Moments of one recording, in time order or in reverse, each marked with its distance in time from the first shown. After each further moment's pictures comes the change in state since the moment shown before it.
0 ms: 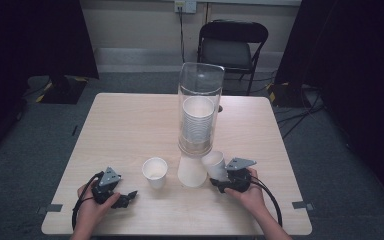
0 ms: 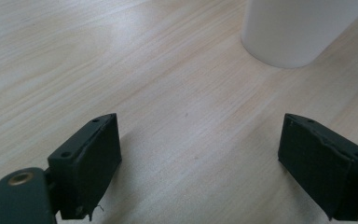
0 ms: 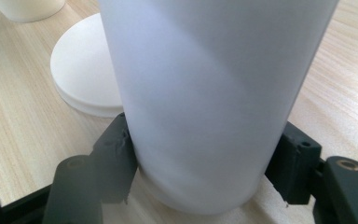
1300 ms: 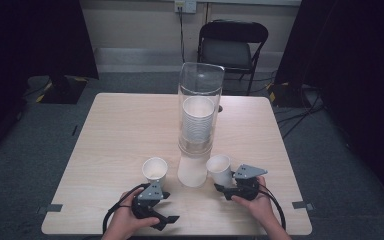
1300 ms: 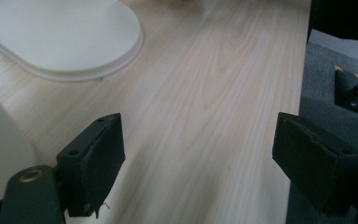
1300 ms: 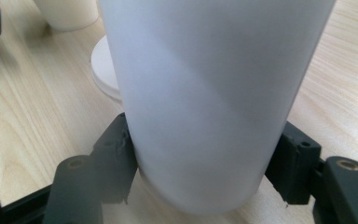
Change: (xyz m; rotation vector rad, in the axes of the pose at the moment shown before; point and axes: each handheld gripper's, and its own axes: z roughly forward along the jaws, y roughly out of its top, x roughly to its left) left arm -0.113 0.054 0.025 -0.024 -0.436 0.186; right arm 0.008 -0.016 -0.026 -0.089 0.029 -0.017
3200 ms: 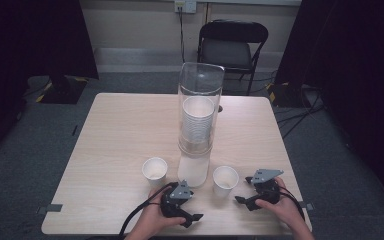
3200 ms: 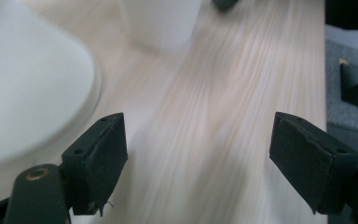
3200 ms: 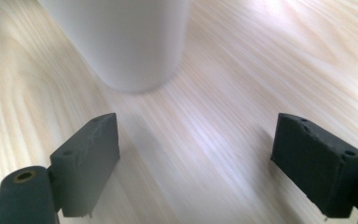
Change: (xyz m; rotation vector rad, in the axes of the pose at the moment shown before) left arm -0.012 0.022 0.056 0.051 -0.009 0.059; right arm -0.034 -0.029 -0.042 0.200 0.050 -0.052
